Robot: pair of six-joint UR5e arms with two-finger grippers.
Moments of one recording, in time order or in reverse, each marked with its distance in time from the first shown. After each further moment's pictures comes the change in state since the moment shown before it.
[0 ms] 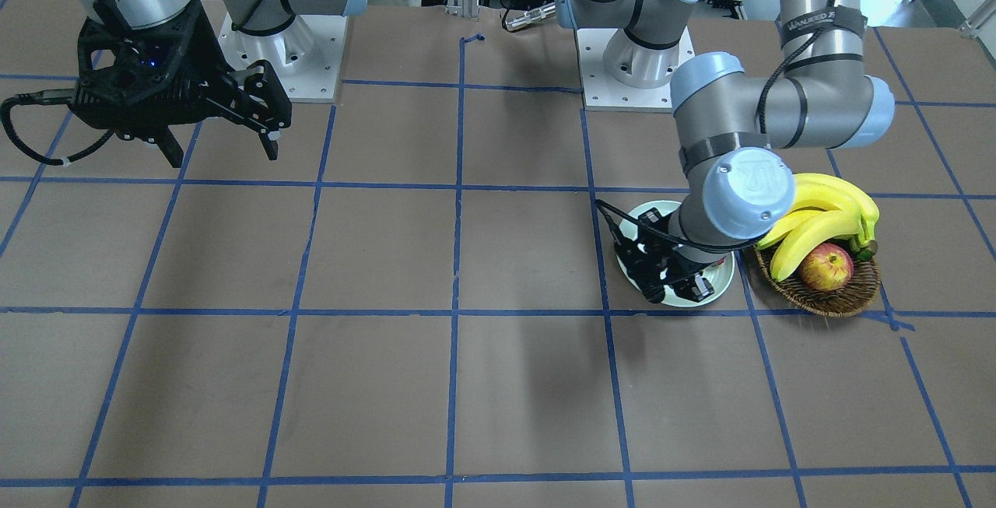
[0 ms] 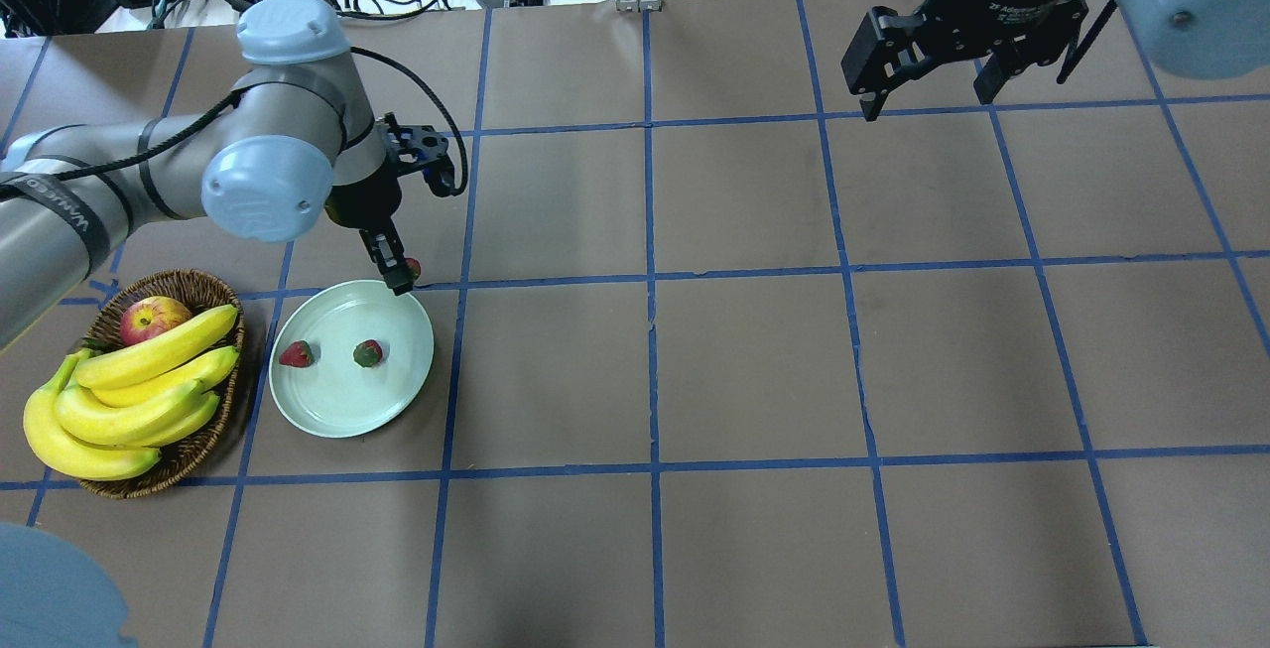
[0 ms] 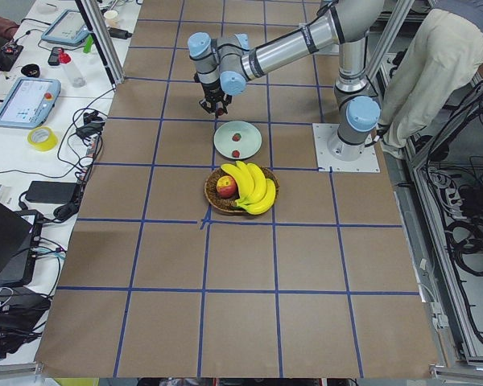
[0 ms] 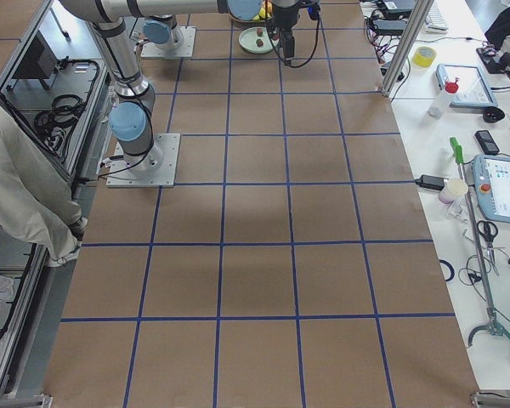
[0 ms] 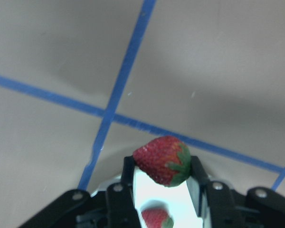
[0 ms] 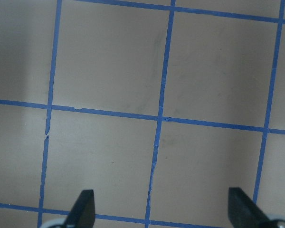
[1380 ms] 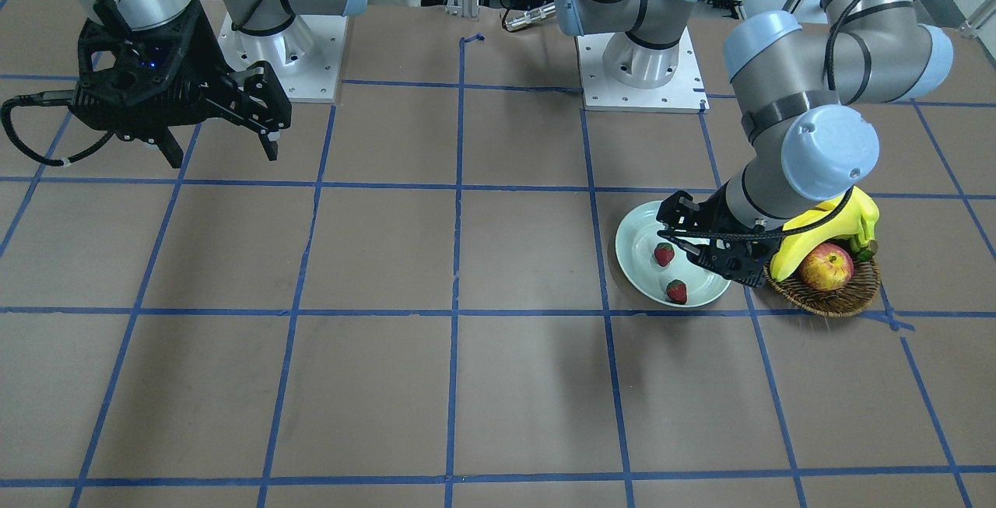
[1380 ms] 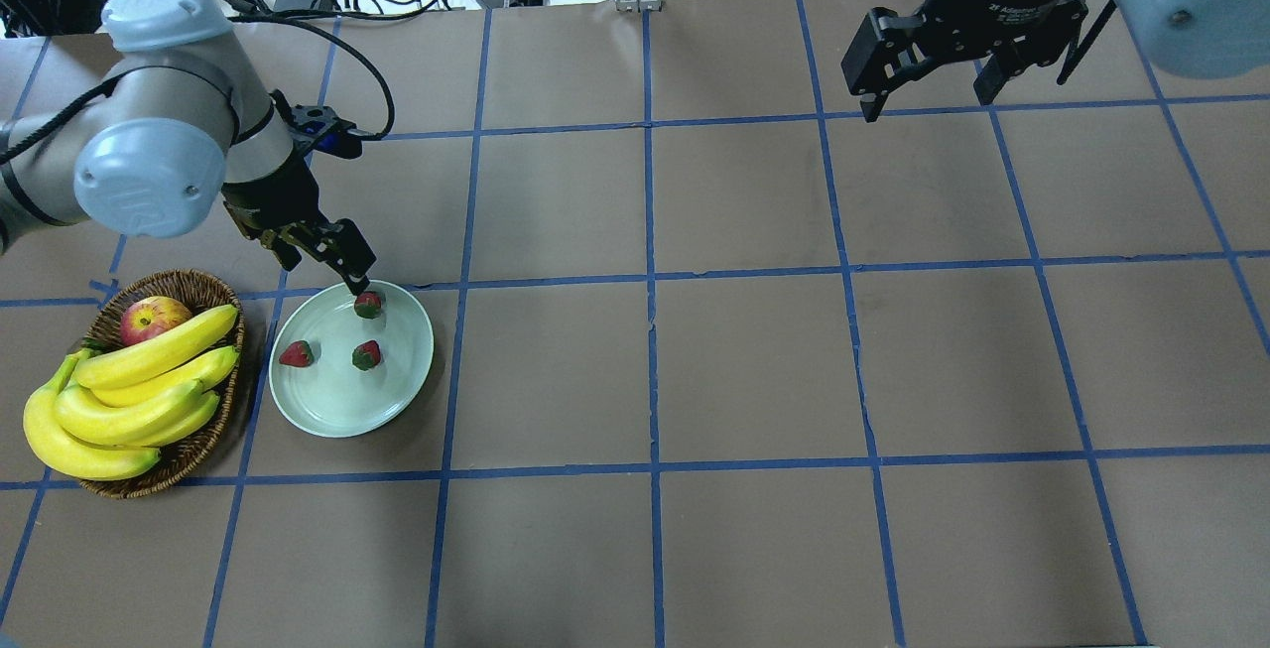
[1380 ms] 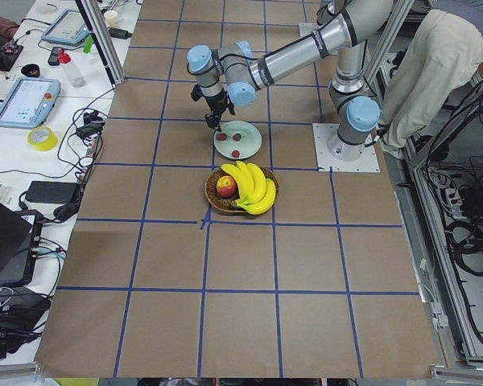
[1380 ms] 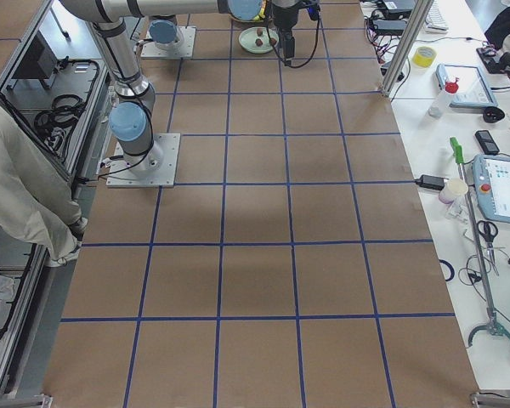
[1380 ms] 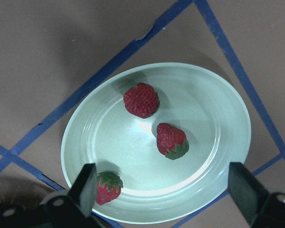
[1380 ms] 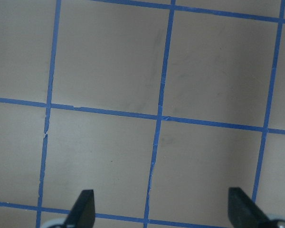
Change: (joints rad) left arm 0.074 0.116 0.007 -0.100 -0.029 -0.625; right arm 0.000 0.001 0.000 0.000 0.000 0.001
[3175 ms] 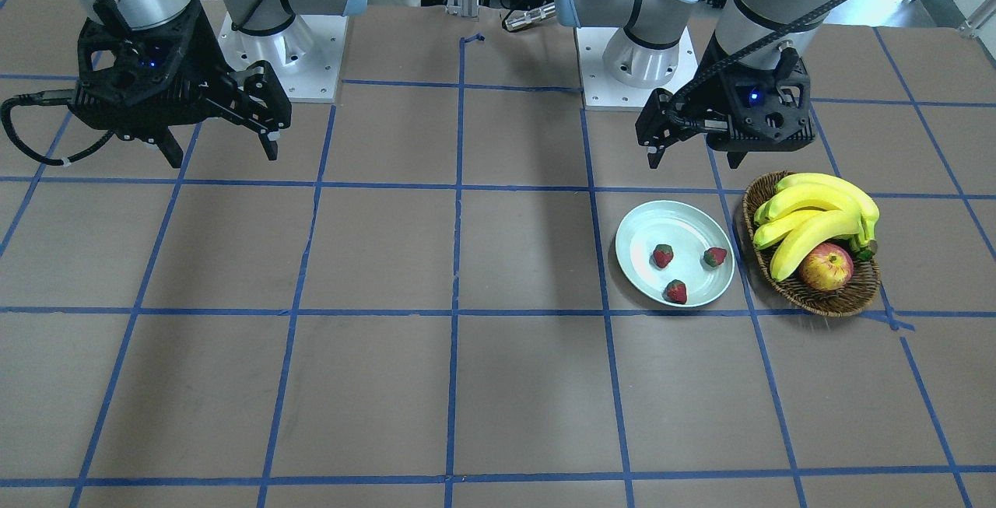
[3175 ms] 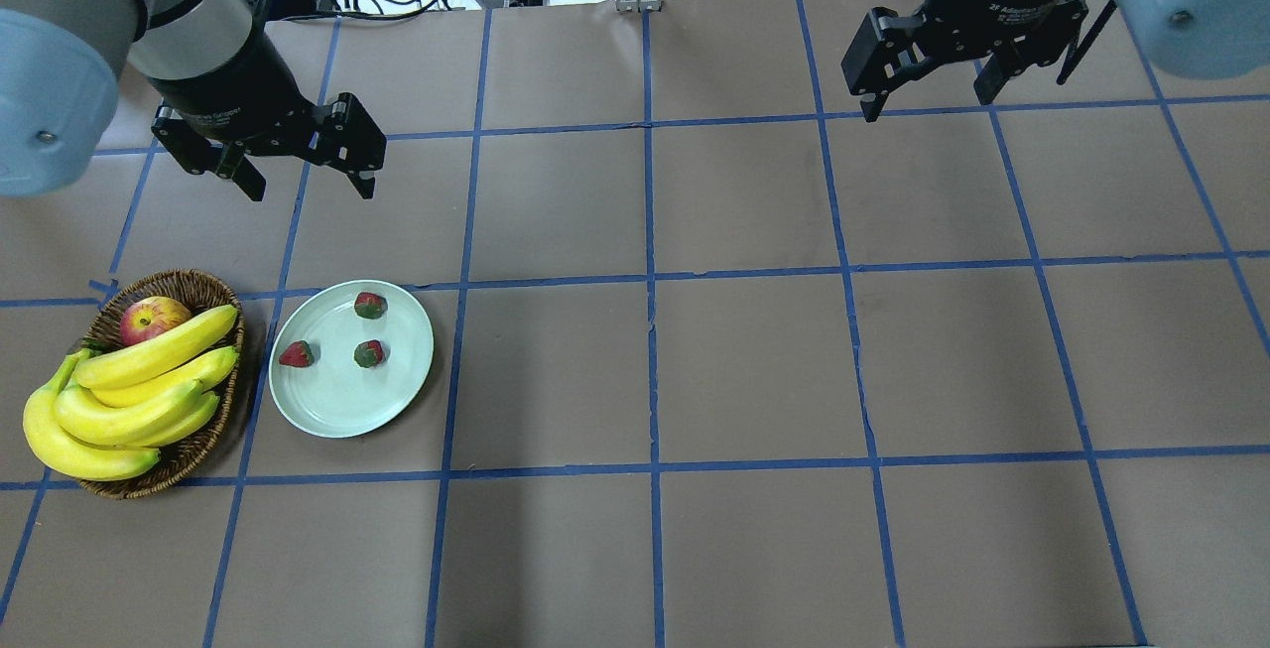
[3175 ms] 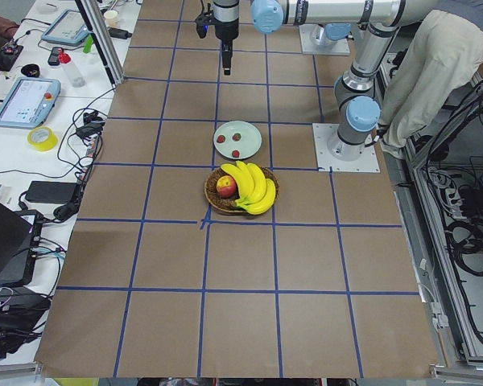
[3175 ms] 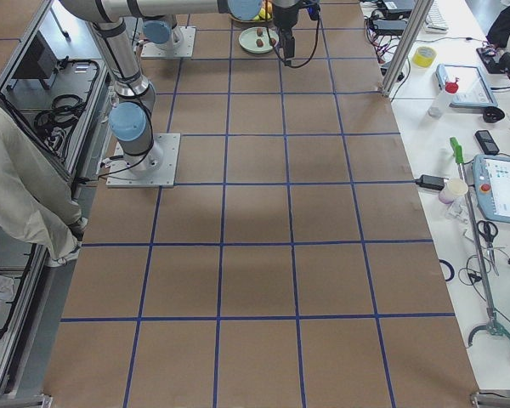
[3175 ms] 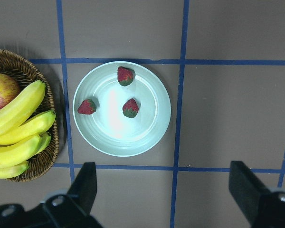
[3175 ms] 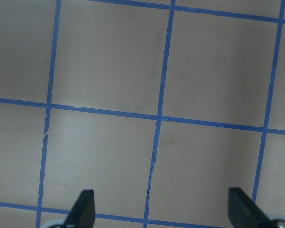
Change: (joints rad) left arm -0.143 0.203 0.145 -0.150 -0.002 -0.456; right arm 0.000 0.000 0.000 -0.001 0.000 0.000
